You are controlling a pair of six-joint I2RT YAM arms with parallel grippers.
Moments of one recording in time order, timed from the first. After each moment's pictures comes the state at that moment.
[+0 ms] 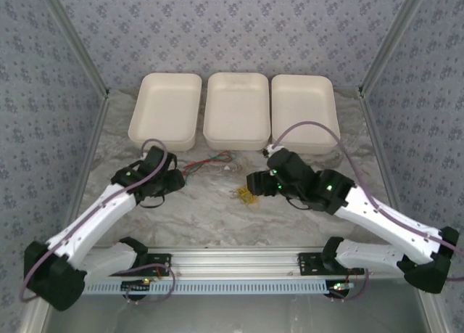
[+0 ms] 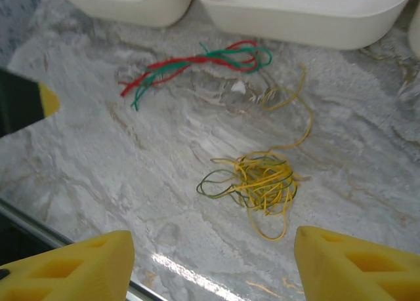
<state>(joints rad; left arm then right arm) -0.53 1.08 0.82 -0.84 -0.12 -0.81 0.98 1.05 1.08 -0.82 0.18 0.63</state>
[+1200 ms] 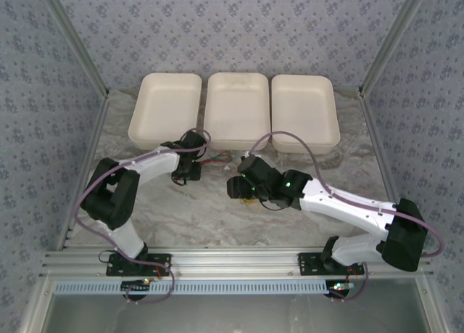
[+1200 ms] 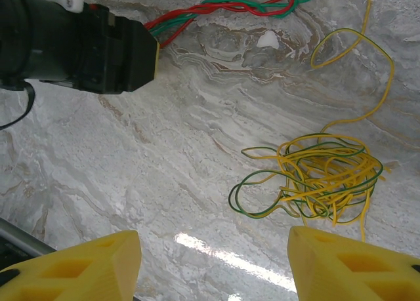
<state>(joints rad) -0.53 1.72 1.03 -0.64 -0.19 -0.48 1.01 1.29 0.99 -0.57 0.12 0.80</state>
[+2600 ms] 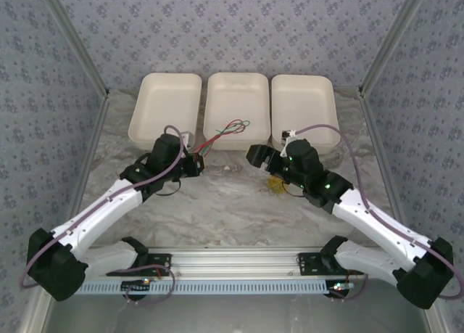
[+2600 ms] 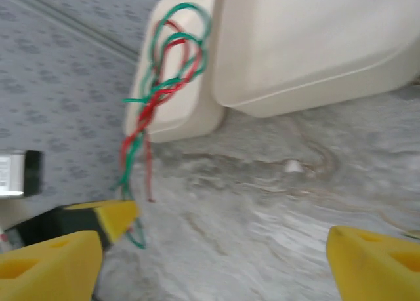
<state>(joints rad) -0.61 1.10 0.86 -0.43 0.11 -0.64 0.71 1.01 0.82 -0.22 -0.03 0.96</state>
